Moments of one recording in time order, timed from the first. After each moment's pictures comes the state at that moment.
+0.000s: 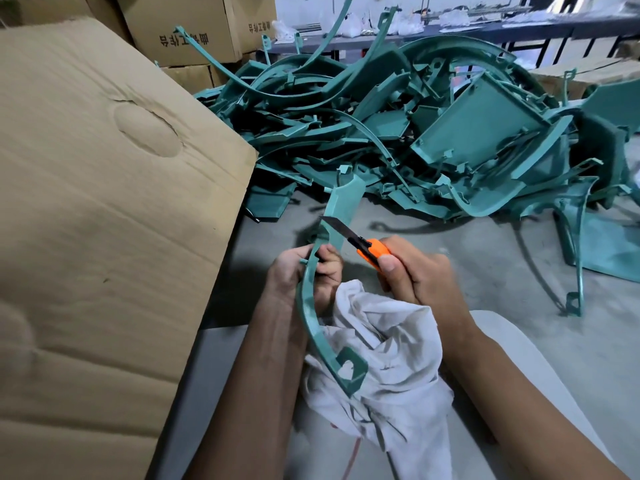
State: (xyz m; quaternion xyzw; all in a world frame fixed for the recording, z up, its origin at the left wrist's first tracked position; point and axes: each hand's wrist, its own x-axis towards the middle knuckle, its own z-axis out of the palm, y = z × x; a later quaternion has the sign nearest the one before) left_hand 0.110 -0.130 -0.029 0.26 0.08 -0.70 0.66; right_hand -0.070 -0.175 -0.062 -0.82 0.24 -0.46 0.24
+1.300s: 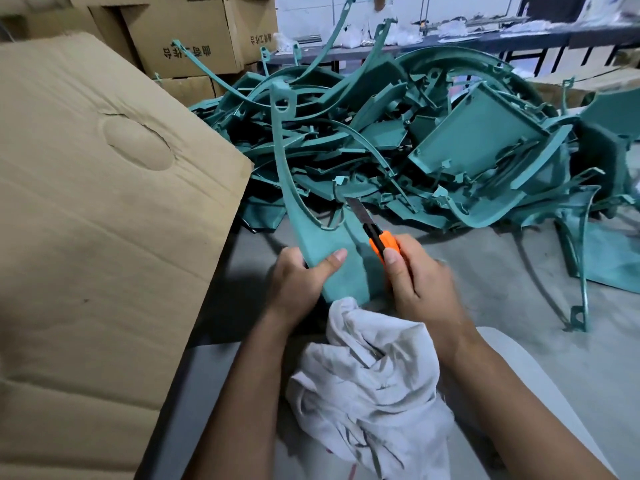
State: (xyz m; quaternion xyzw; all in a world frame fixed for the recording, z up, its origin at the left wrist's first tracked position) left_hand 0.125 -0.138 -0.066 0.67 -0.40 -0.30 0.56; right_hand -0.066 -0.189 -0.065 -0.80 0.34 -0.42 0.27
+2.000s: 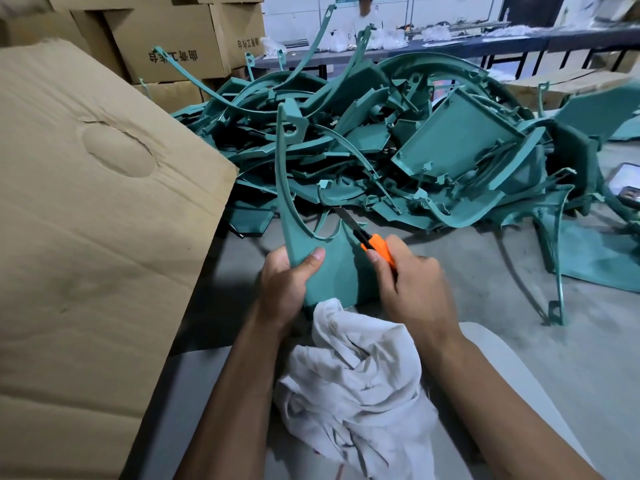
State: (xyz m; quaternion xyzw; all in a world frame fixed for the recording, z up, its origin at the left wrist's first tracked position) left_hand 0.121 -0.145 -0.074 0.57 -0.37 -0.36 0.64; right_hand -0.069 -0.194 -0.066 -0.81 0.42 -0.40 0.12
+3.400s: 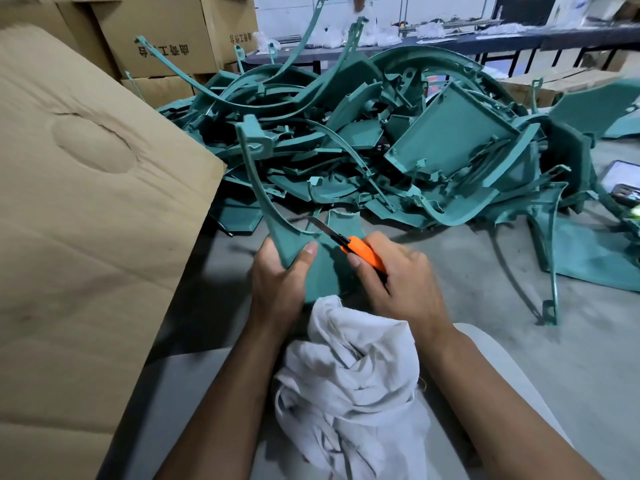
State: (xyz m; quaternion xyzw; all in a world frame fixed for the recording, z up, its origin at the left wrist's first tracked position) left_hand 0.108 -0.147 -0.069 0.62 -0.37 -0.21 0.65; right_hand -0.067 -0.203 -0.066 -0.83 0.34 -0.42 0.14
